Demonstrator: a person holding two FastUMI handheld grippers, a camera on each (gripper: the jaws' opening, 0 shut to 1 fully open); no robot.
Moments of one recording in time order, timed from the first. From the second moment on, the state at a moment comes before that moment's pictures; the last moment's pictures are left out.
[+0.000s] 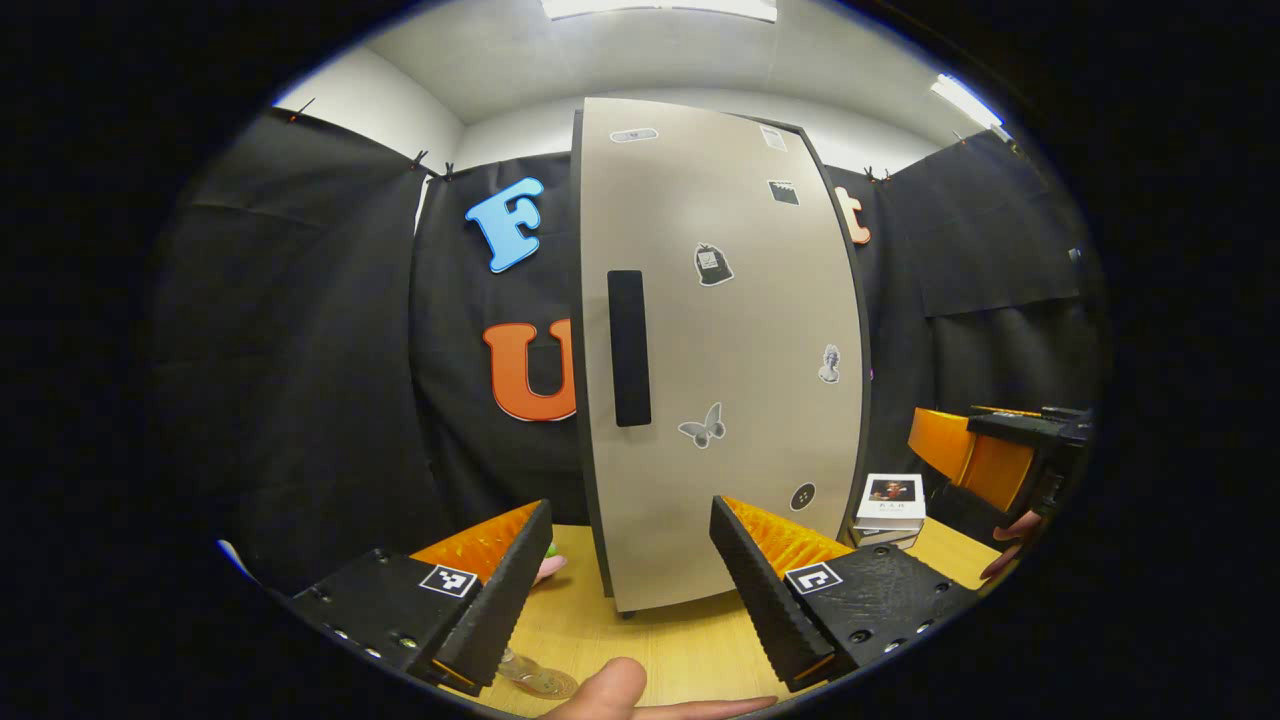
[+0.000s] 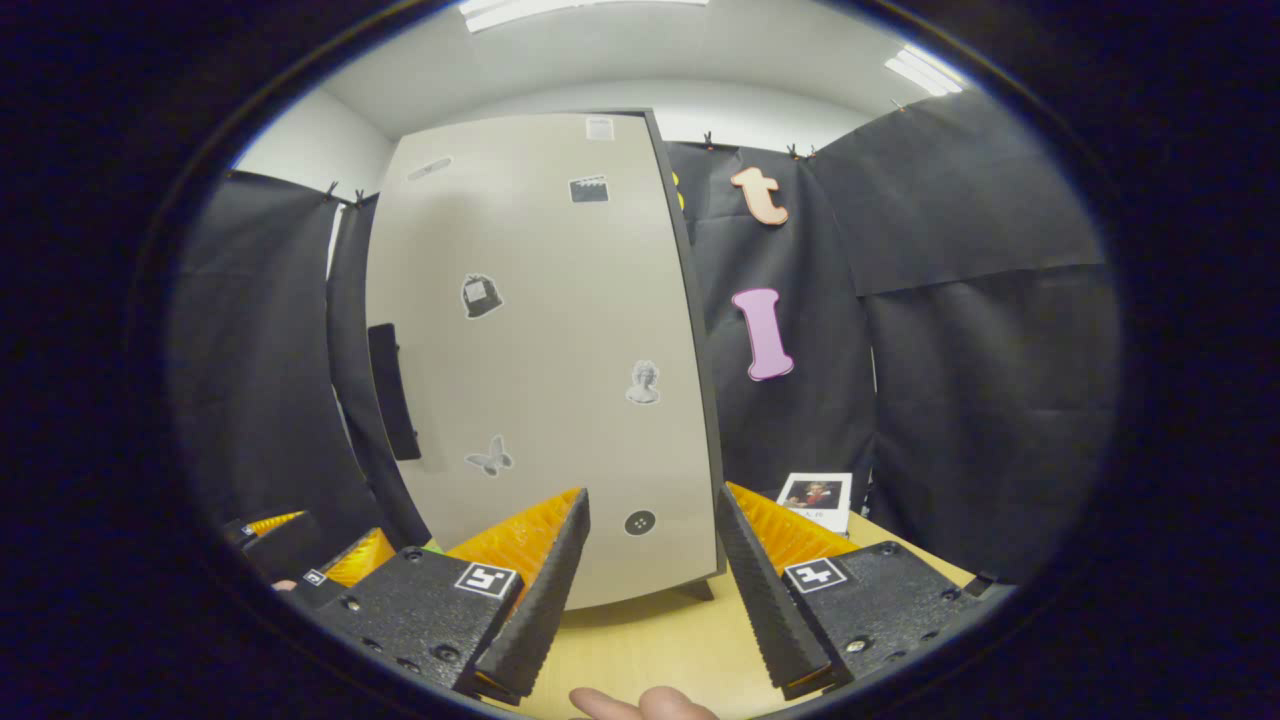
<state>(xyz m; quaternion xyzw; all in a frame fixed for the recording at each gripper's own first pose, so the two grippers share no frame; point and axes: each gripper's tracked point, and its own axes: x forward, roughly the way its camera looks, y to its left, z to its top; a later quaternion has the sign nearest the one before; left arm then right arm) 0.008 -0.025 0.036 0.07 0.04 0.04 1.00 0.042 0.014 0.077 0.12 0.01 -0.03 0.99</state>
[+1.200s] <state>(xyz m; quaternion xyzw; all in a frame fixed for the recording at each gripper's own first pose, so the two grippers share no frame) 0.011 -0.031 0.048 0.07 0.00 0.07 0.99 0.061 0.013 0.063 0.08 0.06 0.00 1.00</state>
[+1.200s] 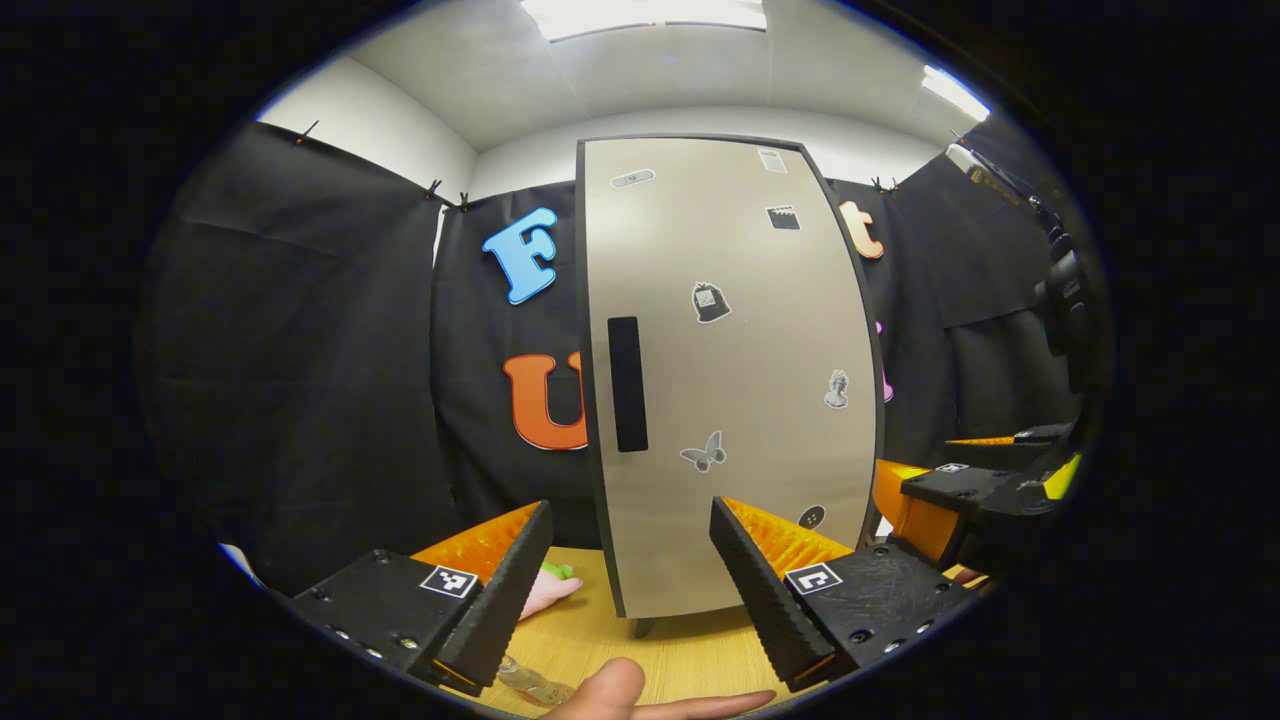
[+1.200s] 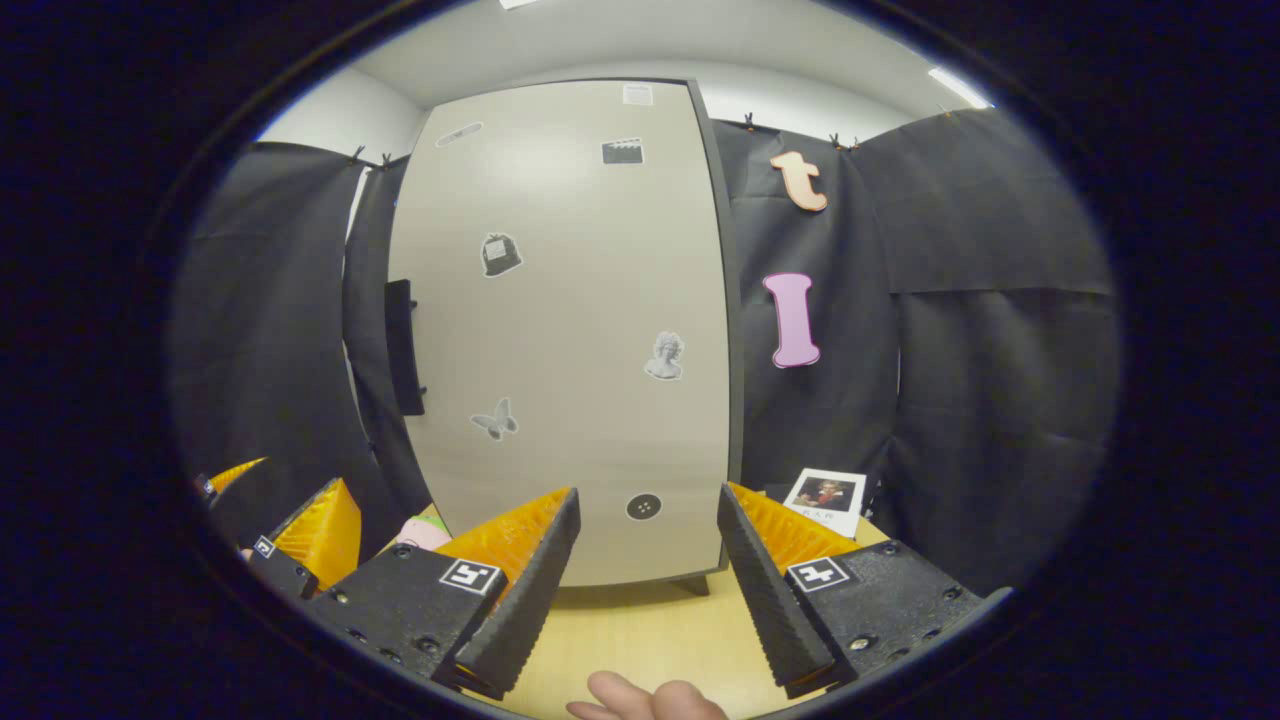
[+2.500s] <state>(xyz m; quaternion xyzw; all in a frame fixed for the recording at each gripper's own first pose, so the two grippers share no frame) -0.015 -0.028 0.030 0.07 0.02 0.03 1.00 0.037 0.030 0.050 0.09 0.03 -0.04 0.99</state>
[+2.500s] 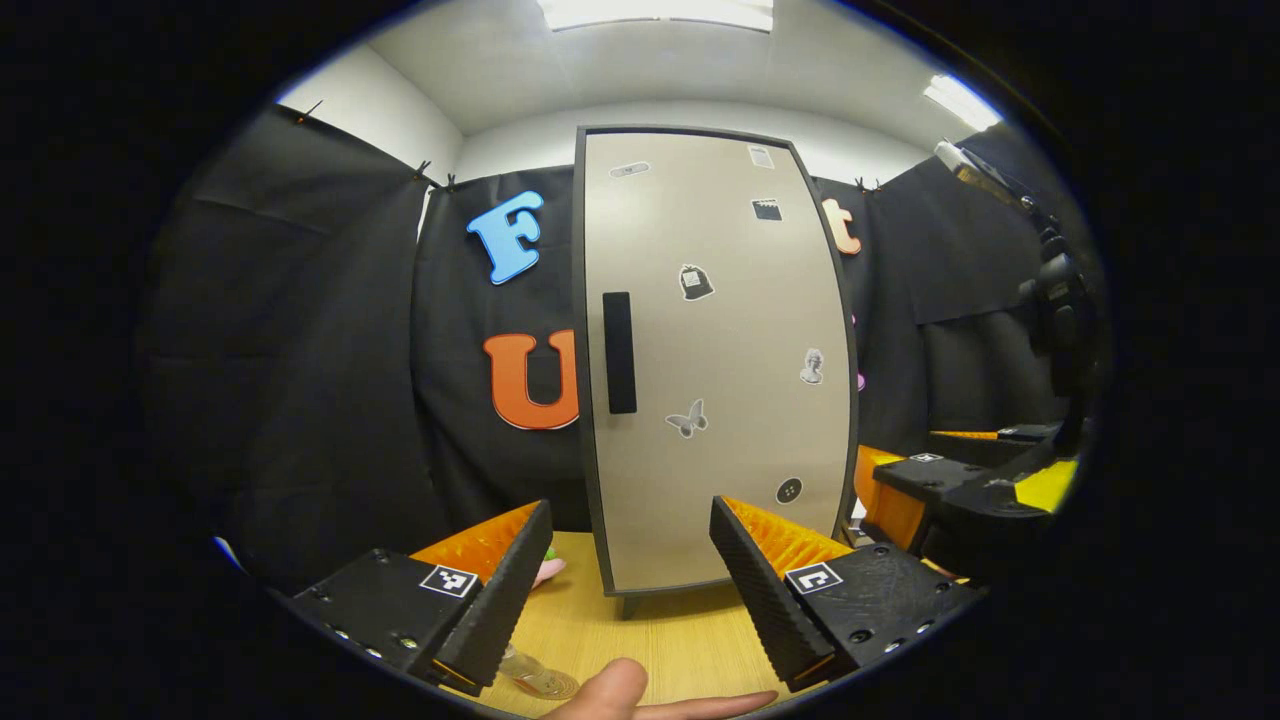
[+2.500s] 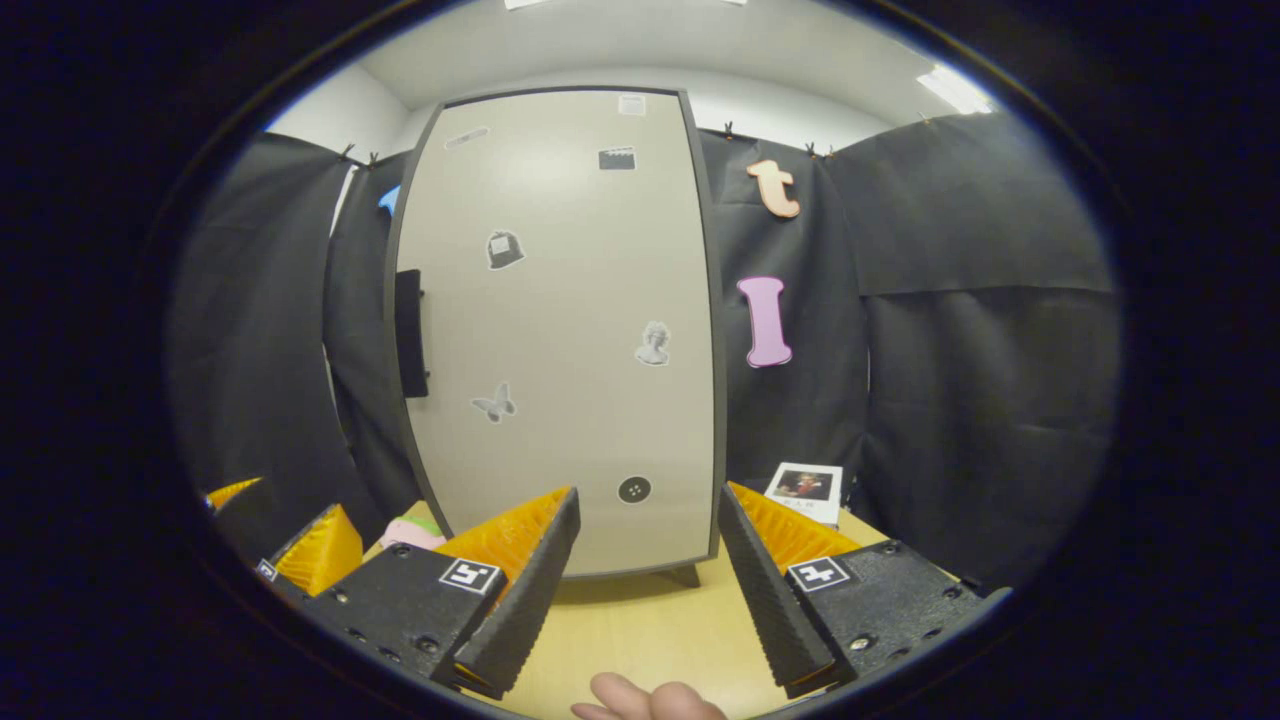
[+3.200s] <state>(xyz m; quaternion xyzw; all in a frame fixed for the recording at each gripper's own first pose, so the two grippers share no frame) -0.020 0.002 0.029 0.06 0.02 0.04 1.00 0.034 0.048 0.045 0.07 0.03 -0.05 1.00</state>
